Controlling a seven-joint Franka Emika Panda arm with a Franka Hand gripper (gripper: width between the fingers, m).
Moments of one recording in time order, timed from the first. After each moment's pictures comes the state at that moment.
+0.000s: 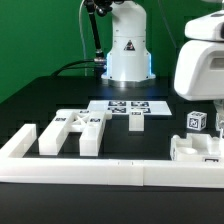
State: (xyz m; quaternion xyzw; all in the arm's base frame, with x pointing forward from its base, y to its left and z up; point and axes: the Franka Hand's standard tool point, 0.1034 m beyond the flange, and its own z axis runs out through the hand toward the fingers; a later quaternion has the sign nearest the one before) arm 0.673 0.116 0.073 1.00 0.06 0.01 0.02
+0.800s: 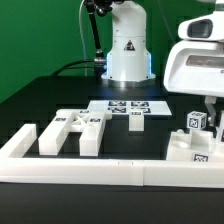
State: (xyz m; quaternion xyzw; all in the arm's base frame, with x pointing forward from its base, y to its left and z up) arm 0.673 0.102 0.073 0.98 -0.21 0.02 0.02
